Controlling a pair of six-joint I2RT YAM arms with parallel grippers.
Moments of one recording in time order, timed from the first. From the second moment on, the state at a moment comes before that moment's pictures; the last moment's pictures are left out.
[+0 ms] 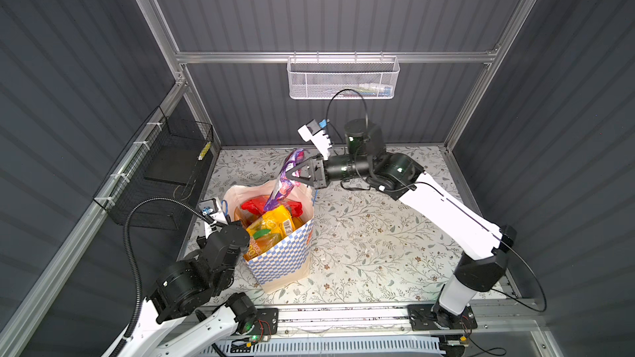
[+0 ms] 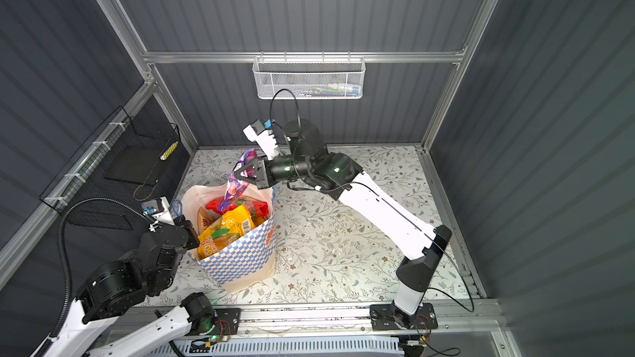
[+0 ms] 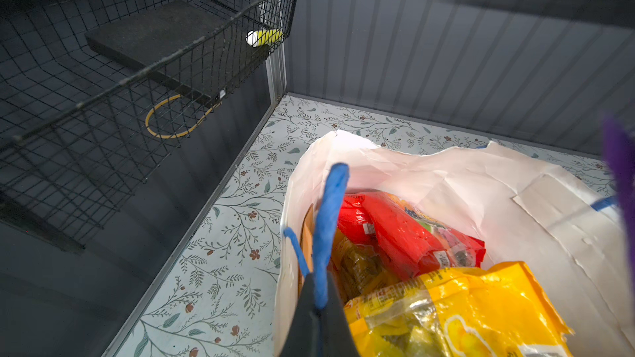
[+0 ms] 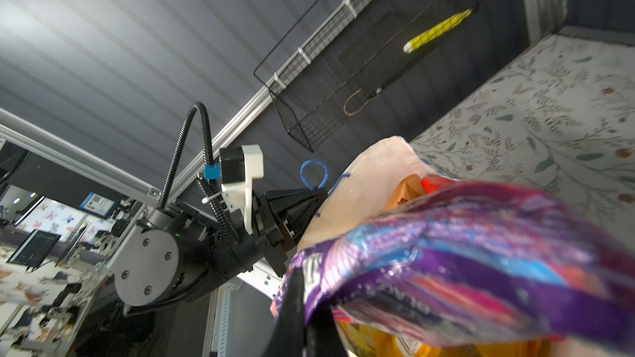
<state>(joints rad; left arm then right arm) -0.85 0.58 1.05 -1.13 -0.95 -0.61 0.93 1.76 2.03 -0.56 -0.65 0.53</state>
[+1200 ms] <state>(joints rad) -0.85 0.56 1.05 -1.11 -0.94 -0.61 1.00 2.00 2.05 -0.86 -0.38 0.31</state>
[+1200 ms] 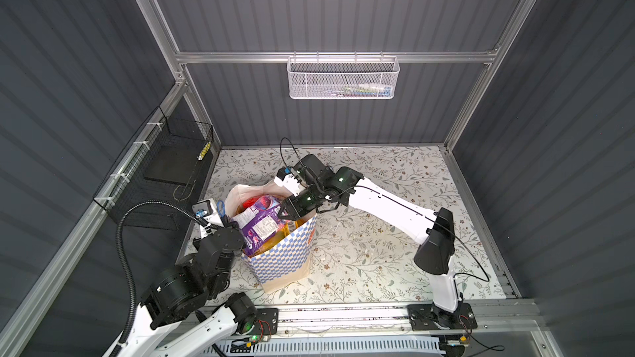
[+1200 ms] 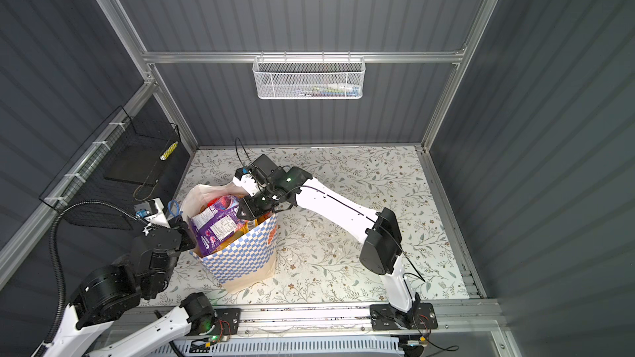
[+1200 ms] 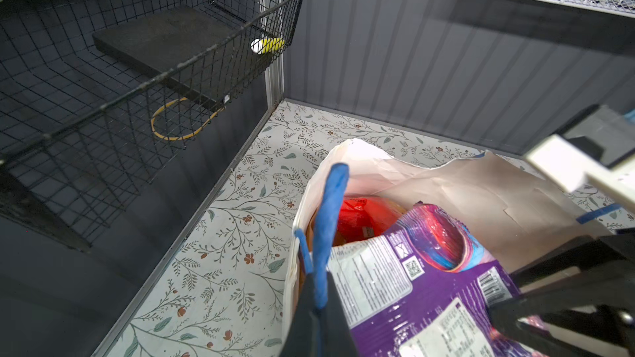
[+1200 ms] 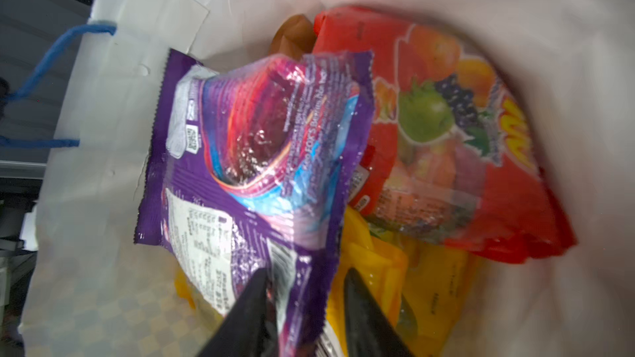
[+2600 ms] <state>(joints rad) -0.84 1.15 1.48 -1.01 -0.51 -0.40 0.66 1.61 1.74 -0.69 -0.47 0.44</state>
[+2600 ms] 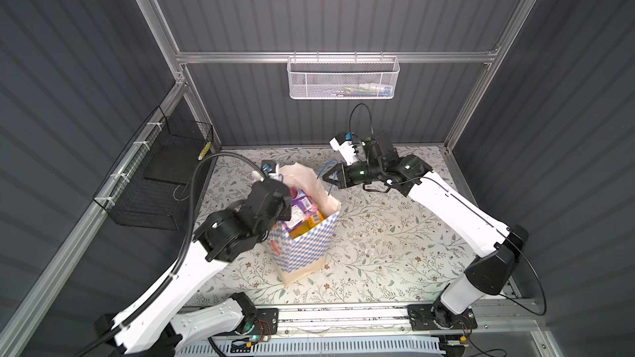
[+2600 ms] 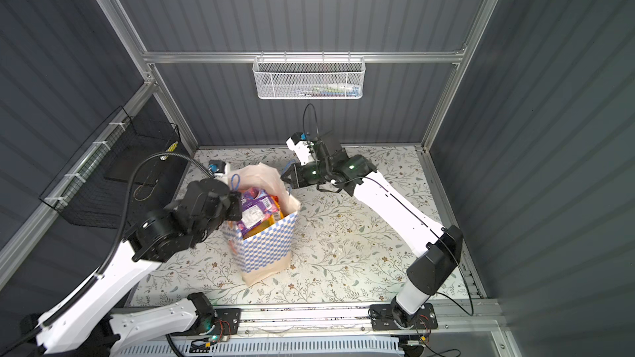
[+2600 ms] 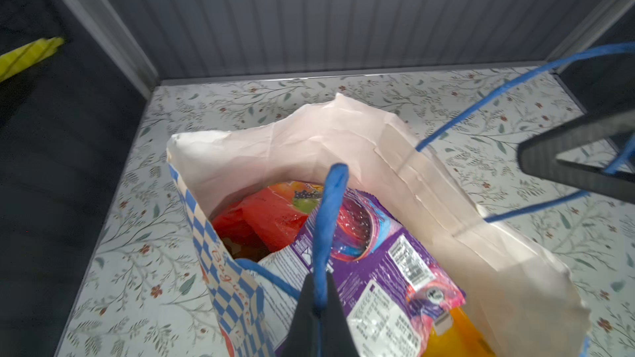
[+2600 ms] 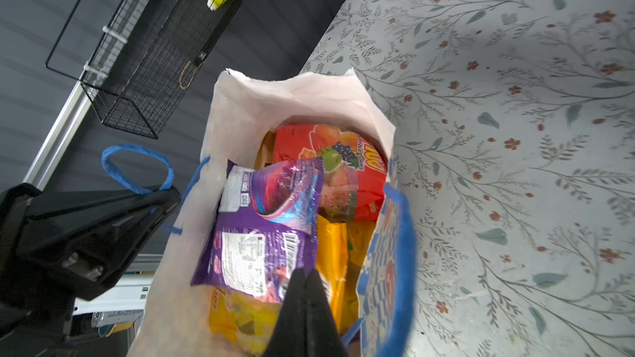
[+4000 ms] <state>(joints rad) -0.76 1.60 1.75 -0.72 -0.43 -0.26 0.27 1.45 1.67 -0.68 -0.60 0.56</state>
